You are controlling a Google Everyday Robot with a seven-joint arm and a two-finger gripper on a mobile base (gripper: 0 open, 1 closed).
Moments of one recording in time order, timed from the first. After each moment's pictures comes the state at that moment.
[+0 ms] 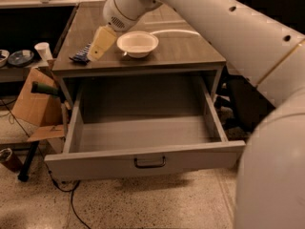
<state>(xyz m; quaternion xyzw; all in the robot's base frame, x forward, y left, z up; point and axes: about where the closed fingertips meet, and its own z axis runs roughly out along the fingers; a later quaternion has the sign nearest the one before) 0.702 0.135 0.945 -0.60 0.69 0.11 0.40</state>
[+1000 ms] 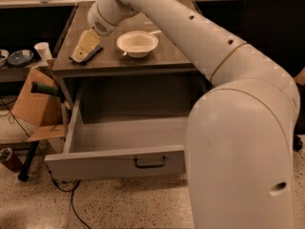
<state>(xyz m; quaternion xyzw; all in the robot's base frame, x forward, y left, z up) 0.745 0.198 0.911 -0.61 0.67 0.15 0.40</state>
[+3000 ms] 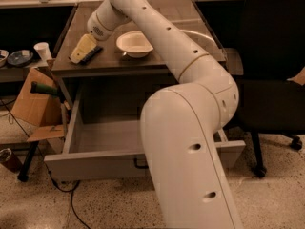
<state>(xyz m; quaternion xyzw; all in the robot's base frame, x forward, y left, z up) 0.796 0.224 0.861 -0.57 0.71 0.21 0.35</state>
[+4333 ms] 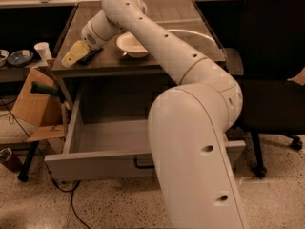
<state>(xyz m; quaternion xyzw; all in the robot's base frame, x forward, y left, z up) 0.793 0.248 0.843 -0.53 0.73 0.24 0.37</state>
